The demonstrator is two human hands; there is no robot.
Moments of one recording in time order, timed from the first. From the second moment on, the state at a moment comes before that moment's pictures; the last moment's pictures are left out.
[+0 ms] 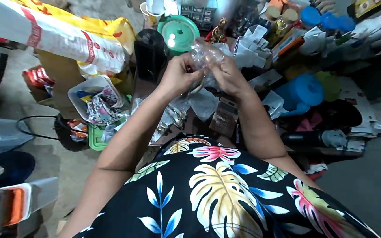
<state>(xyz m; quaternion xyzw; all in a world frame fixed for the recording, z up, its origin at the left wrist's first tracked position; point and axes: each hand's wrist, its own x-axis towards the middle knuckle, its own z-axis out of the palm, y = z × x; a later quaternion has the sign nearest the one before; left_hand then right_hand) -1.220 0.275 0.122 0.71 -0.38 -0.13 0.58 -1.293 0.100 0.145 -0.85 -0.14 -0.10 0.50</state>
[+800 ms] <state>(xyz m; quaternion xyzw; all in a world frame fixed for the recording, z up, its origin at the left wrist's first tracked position) -1.255 0.258 0.065 0.73 -0.36 -0.11 0.57 -1.283 0.149 0.130 -0.57 -0.02 -0.21 0.79</state>
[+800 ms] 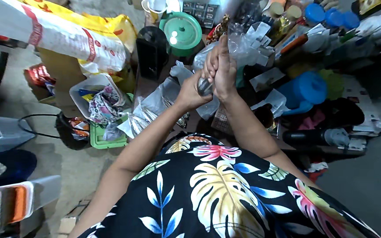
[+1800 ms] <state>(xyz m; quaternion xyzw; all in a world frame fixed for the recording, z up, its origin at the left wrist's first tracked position) -1.222 0.279 0.091 0.37 -0.15 -0.20 0.89 -1.297 0.119 0.111 -0.77 -0.04 -0.19 0.61</state>
